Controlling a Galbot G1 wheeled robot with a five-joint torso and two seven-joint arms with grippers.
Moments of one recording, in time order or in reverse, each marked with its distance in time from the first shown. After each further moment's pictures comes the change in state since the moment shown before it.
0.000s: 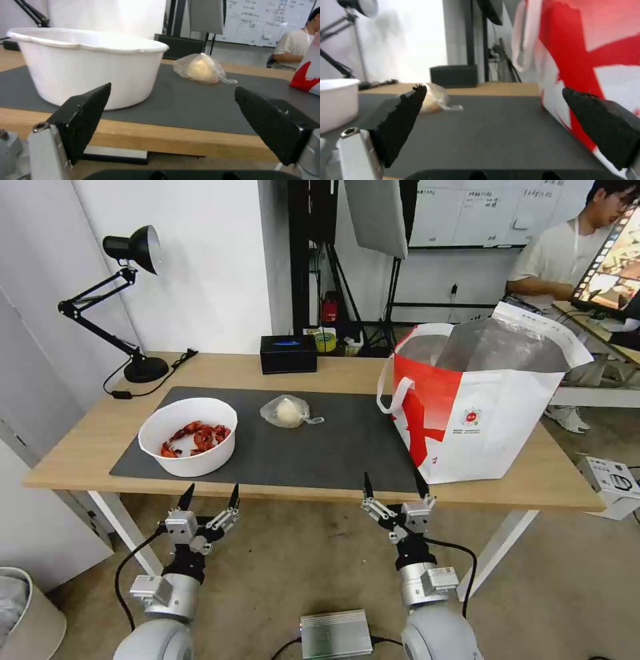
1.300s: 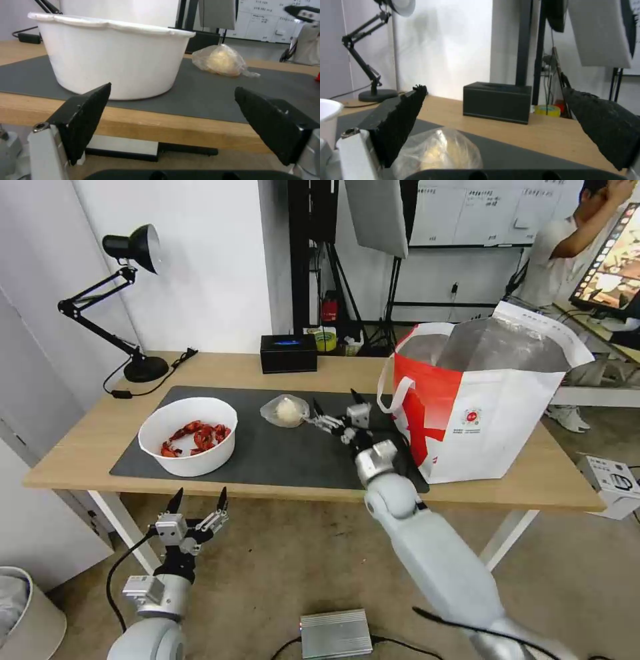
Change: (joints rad) left arm -0.053 0.006 -0.032 0.086 -0.017 -0.009 0.011; right arm 0.847 -0.022 -0.300 -0.684 0.283 -0.013 -0.093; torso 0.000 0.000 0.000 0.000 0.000
